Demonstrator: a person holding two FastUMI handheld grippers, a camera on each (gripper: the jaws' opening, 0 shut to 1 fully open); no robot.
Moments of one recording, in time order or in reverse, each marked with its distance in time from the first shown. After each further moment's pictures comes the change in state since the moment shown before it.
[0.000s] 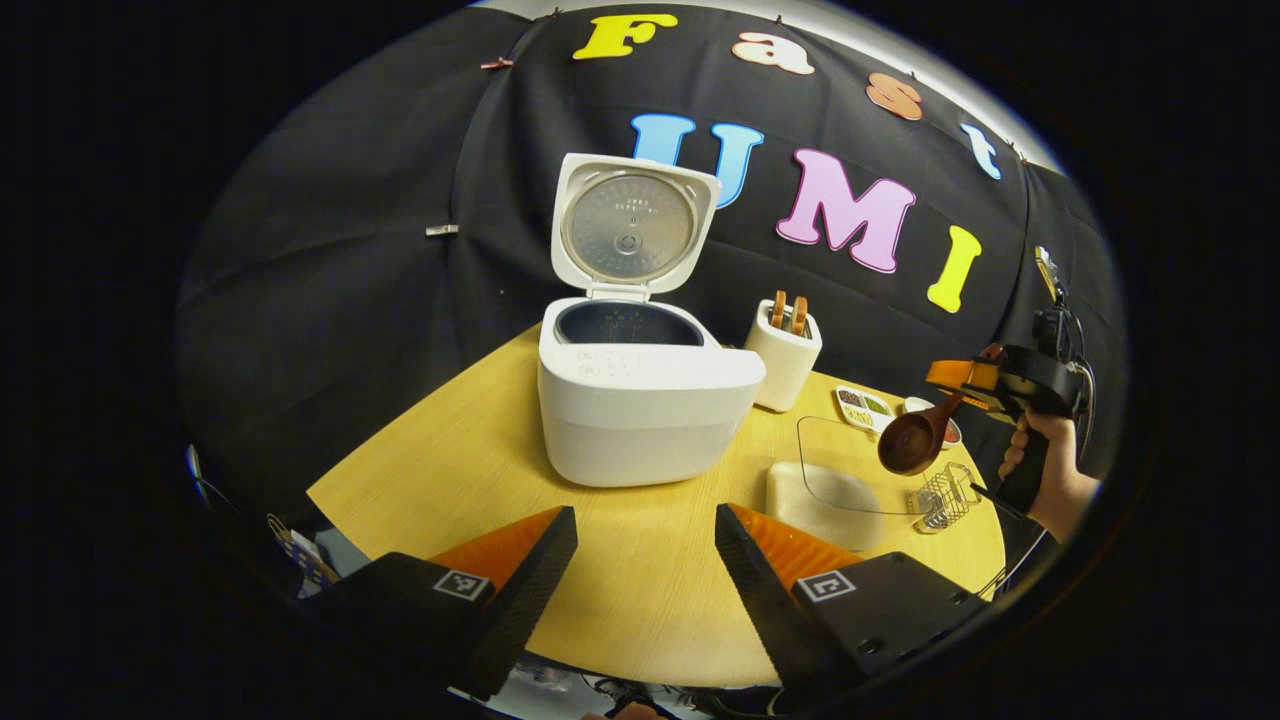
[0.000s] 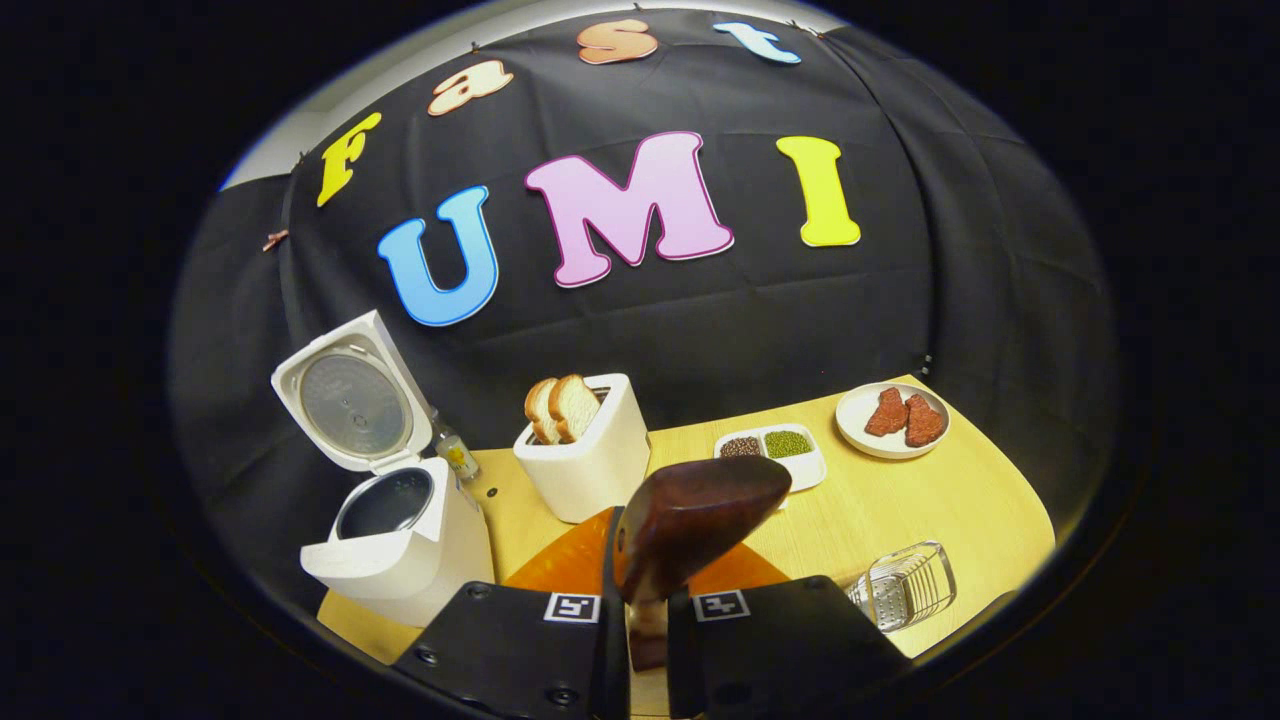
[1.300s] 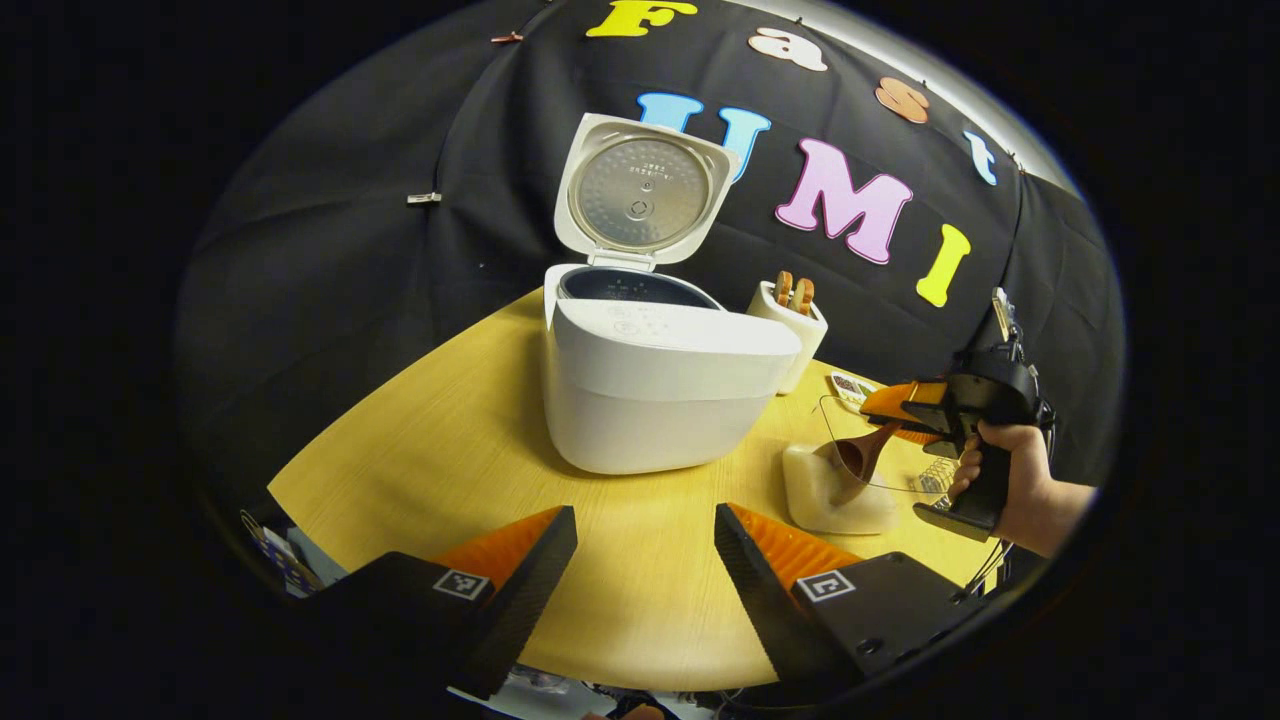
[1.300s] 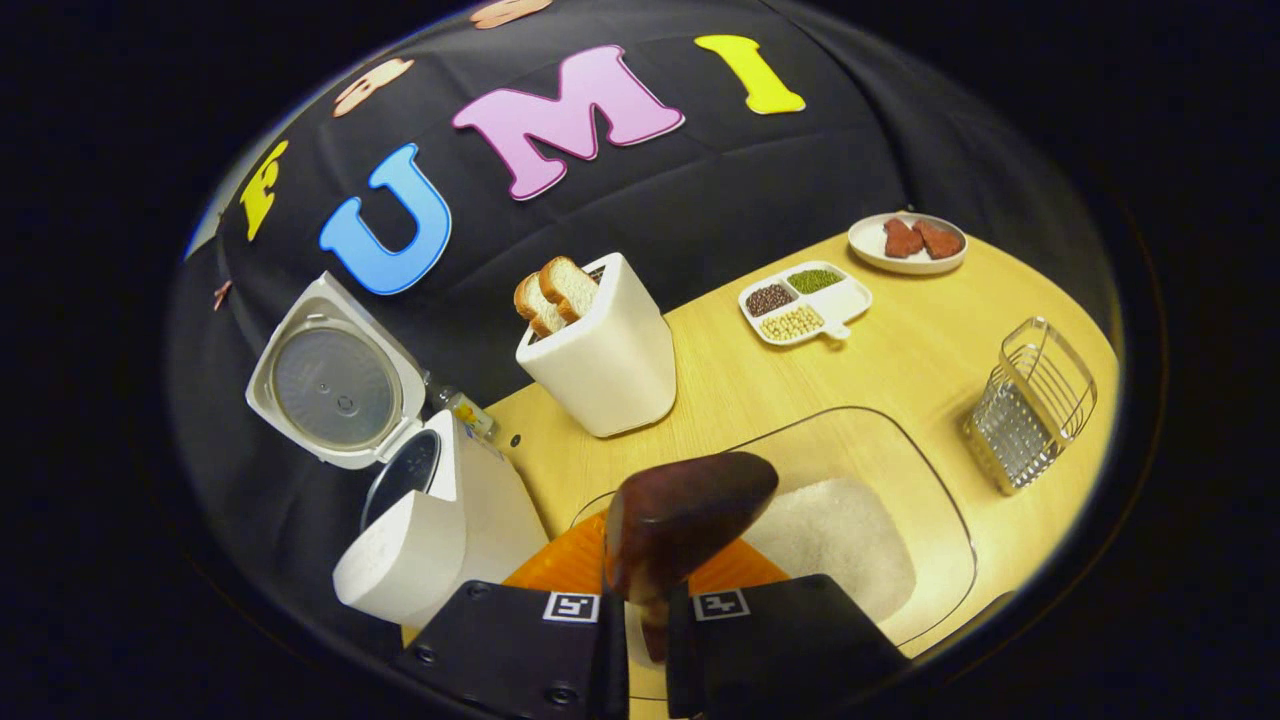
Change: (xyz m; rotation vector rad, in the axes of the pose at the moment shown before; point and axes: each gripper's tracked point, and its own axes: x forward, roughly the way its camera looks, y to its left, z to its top) left arm 0.033 0.031 -0.018 -0.007 0.013 -0.085; right arm 0.013 0.067 -0.107 0.369 0.256 -0.030
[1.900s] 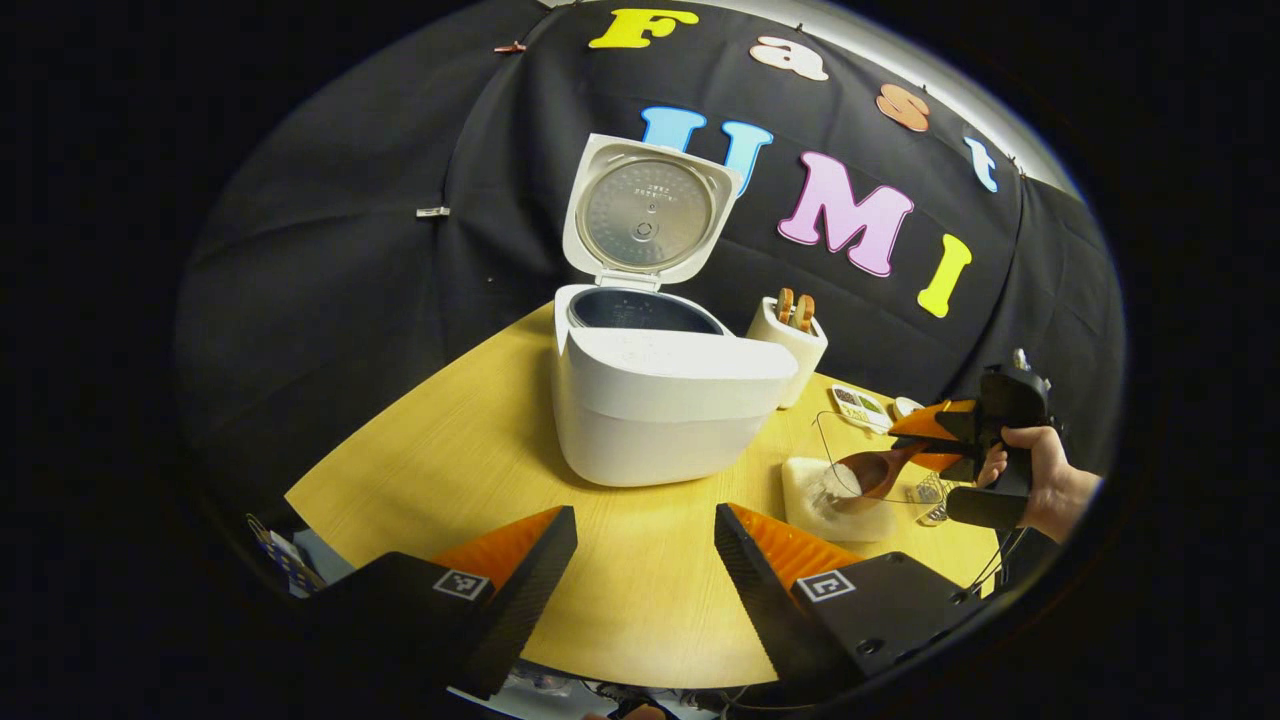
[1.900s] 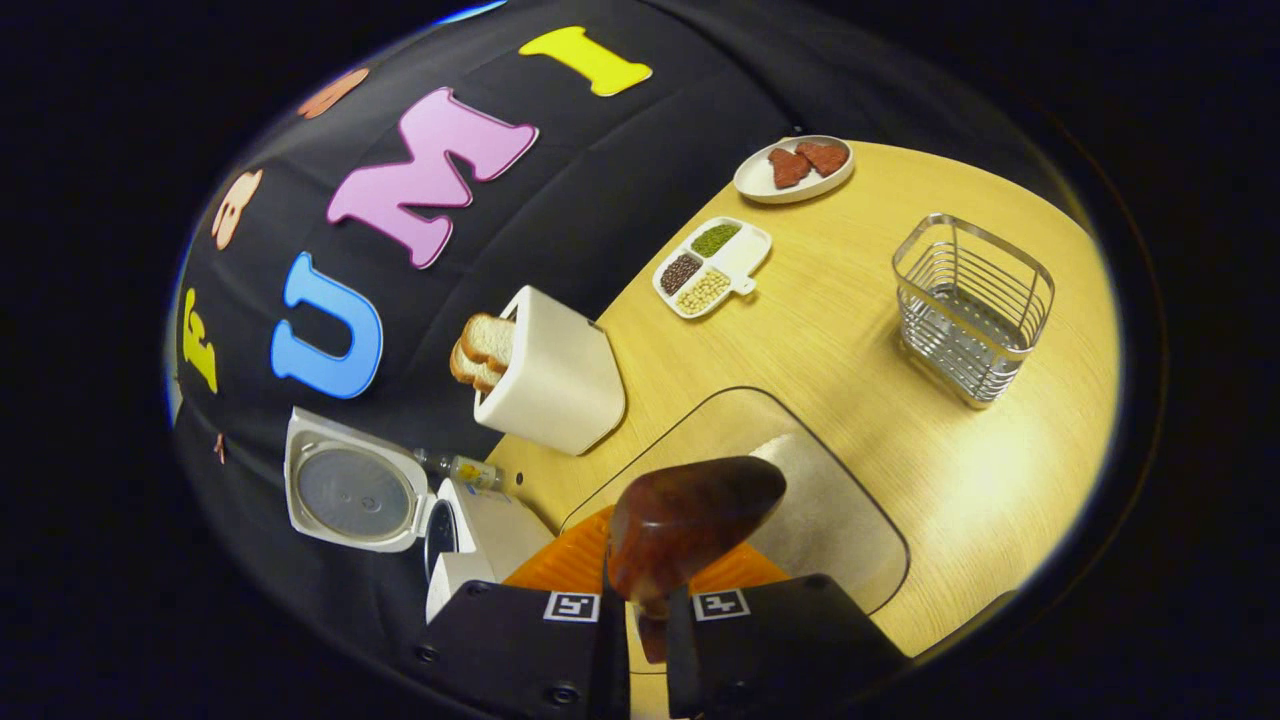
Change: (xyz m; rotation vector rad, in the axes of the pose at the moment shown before) left arm -0.020 0.007 0.019 -0.010 -0.040 0.018; right arm -0.035 -0.050 0.031 0.373 0.025 -0.055
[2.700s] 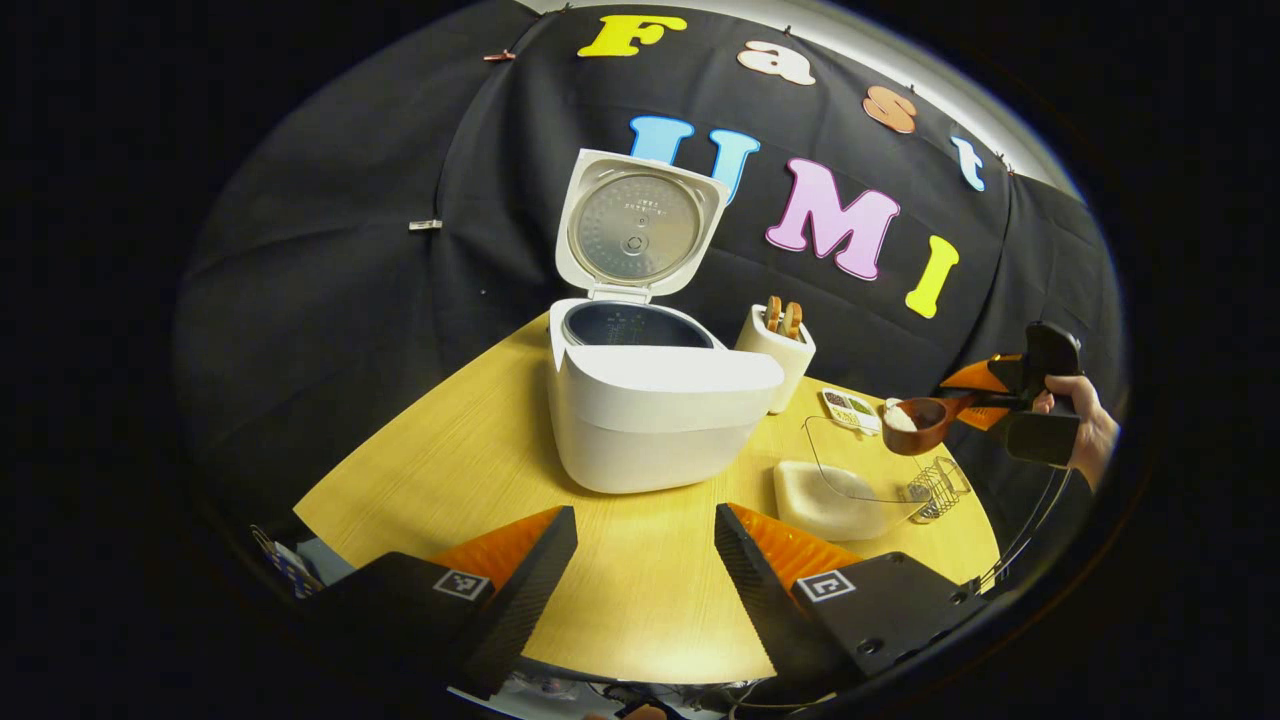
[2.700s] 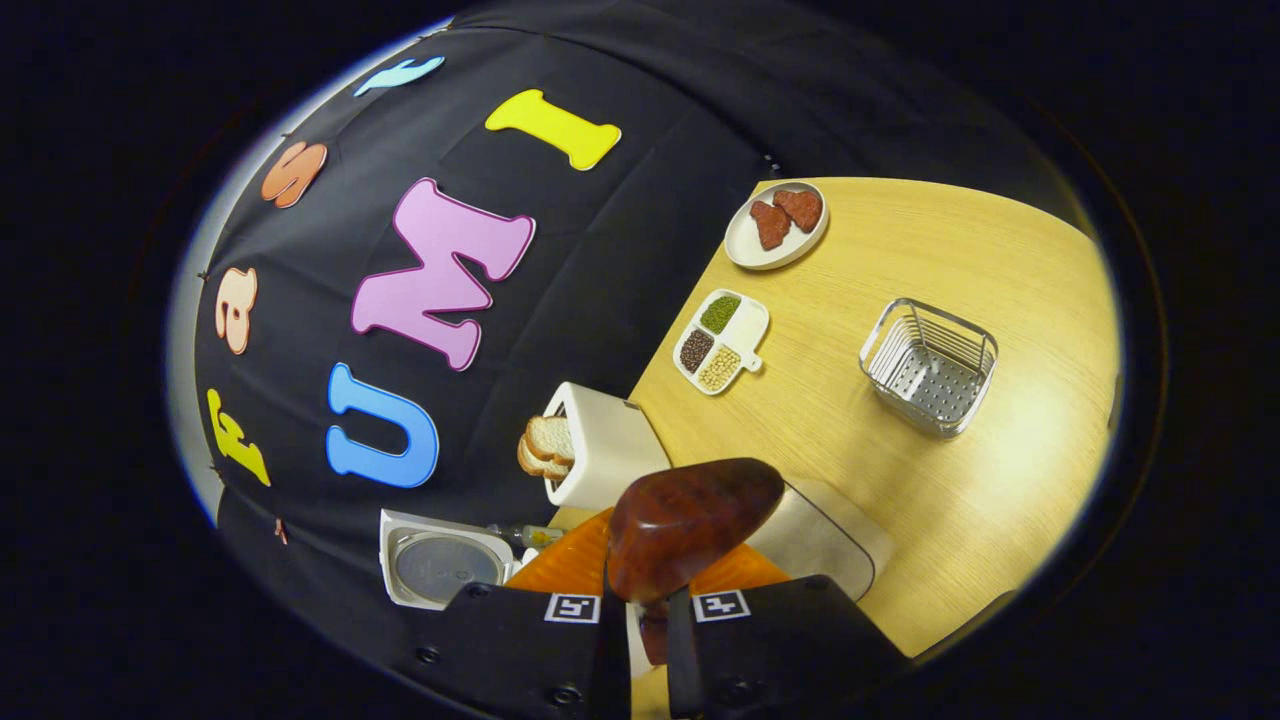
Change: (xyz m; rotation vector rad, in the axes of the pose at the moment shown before) left arm -0.010 -0.005 0.007 0.030 -0.019 -0.032; right arm -0.055 0.051 0.075 0.157 -0.105 0.095
